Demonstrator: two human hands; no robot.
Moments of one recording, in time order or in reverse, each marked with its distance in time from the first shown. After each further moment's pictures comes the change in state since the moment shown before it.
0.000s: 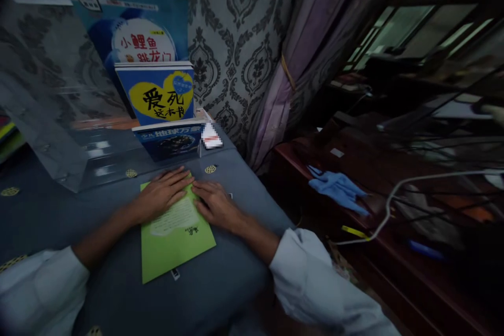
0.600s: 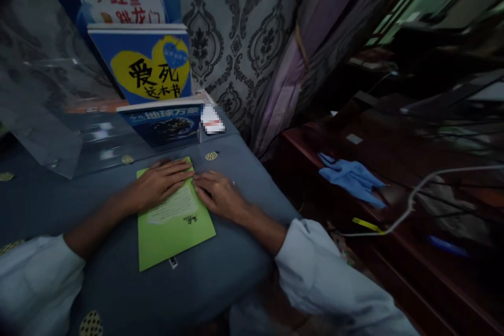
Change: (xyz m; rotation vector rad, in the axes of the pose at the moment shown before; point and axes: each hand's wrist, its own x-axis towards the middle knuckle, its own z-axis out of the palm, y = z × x) left_hand -0.002 0.002 -0.007 -0.038 -0.016 0.084; right_hand -0.001 -0.001 -0.005 0.159 0.070 -0.028
